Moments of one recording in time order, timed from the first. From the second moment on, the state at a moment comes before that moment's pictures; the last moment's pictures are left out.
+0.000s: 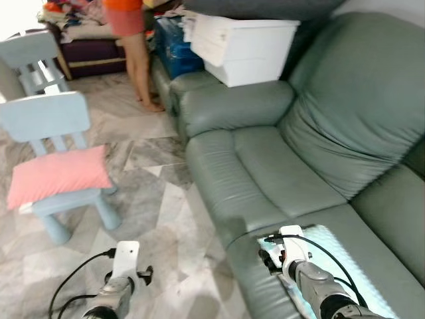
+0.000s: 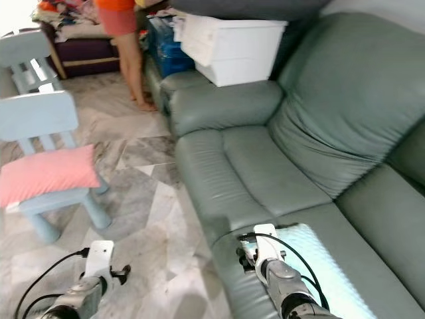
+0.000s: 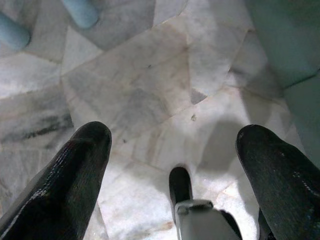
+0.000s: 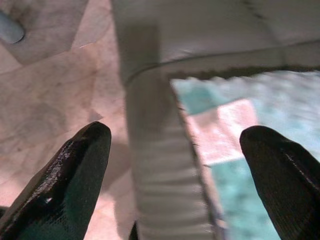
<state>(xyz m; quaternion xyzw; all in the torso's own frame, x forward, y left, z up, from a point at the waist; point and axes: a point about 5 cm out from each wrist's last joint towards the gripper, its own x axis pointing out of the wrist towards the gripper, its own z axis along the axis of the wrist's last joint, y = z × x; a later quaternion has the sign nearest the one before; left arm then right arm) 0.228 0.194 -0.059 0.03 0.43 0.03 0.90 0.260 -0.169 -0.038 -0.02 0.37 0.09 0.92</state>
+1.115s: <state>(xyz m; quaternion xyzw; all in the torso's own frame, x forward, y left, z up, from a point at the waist) 0.224 0.212 -0.060 0.05 0.44 0.05 0.90 0.262 -0.145 -0.038 -0.01 0.37 0.11 0.92</state>
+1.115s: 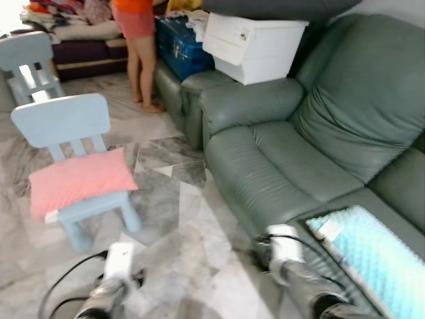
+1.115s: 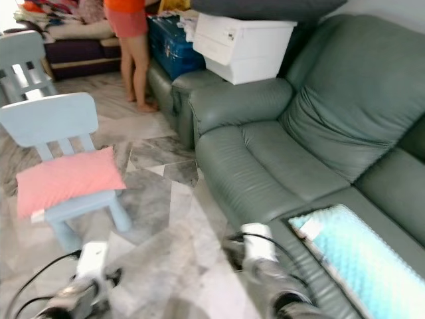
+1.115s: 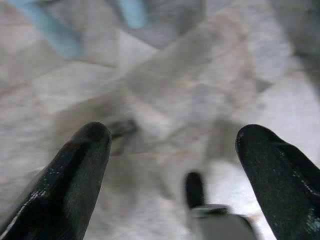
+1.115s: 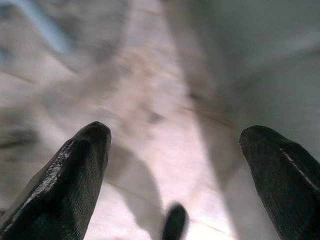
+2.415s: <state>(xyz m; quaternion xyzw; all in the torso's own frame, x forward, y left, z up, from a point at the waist) 0.241 0.196 -0.051 0.04 0.42 0.03 0.91 0.259 -0.163 -0.039 -0.02 0.38 0.09 0.92</state>
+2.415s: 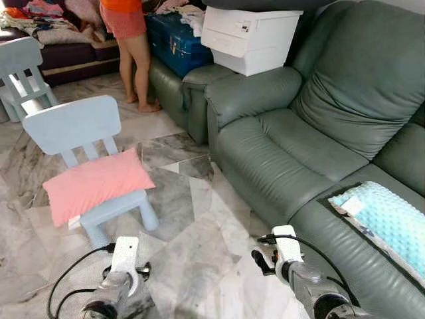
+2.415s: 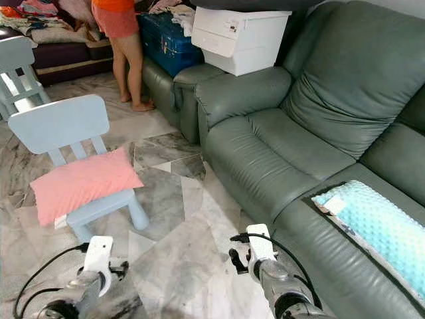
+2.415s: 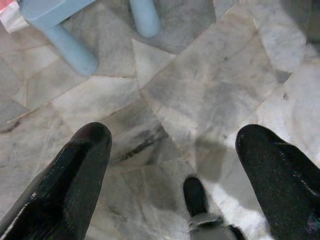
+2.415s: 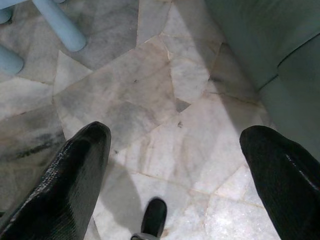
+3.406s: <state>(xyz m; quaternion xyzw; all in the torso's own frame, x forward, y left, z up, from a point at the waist) 0.249 0.184 -0.048 0.04 0.42 0.04 0.91 0.269 -0.149 -0.032 -0.01 0.36 0.11 0.93</state>
